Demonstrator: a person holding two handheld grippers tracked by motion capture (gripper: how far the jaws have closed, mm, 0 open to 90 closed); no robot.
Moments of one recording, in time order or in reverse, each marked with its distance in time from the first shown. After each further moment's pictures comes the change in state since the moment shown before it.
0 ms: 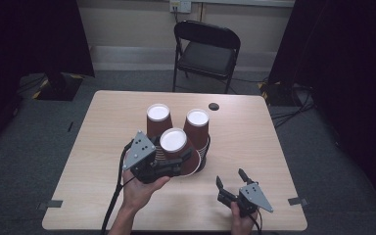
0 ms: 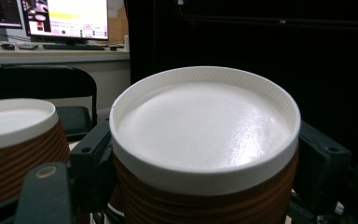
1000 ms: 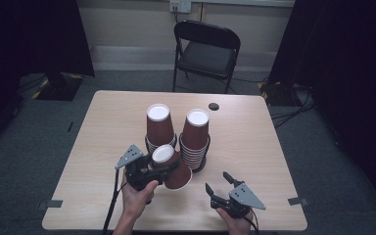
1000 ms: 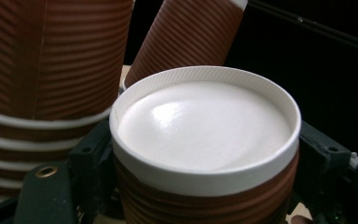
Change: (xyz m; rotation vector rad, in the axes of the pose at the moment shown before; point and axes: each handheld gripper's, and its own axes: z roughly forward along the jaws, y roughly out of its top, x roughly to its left) left arm 0.043 -0.084 0.001 0.091 -0.029 -0.330; right arm 0.017 0.002 0.002 0.057 0.217 -0.083
